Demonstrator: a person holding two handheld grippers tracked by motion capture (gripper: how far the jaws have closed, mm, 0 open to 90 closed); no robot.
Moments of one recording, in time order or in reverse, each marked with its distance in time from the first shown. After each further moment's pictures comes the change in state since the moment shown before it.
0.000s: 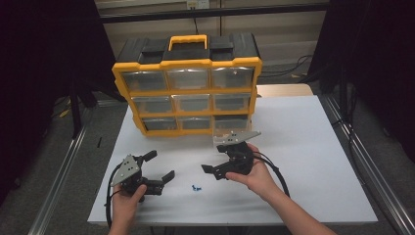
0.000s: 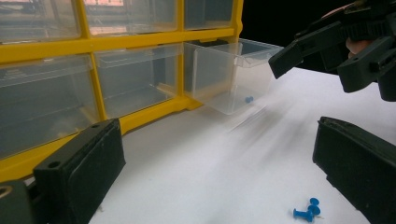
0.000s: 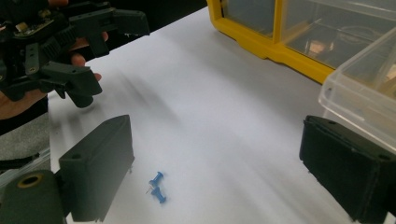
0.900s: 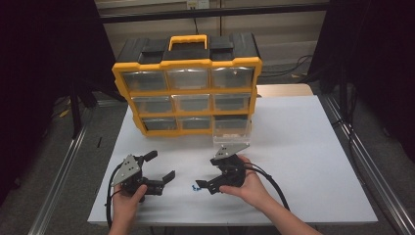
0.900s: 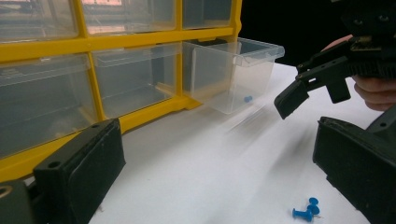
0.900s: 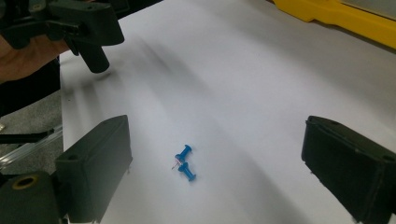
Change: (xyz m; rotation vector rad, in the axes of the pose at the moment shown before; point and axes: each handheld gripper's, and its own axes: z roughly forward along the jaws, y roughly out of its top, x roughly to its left) left arm 0.001 0.000 0.000 0.009 -0.007 0.018; right arm 0.019 -0.024 0.023 0.072 0.054 -0.019
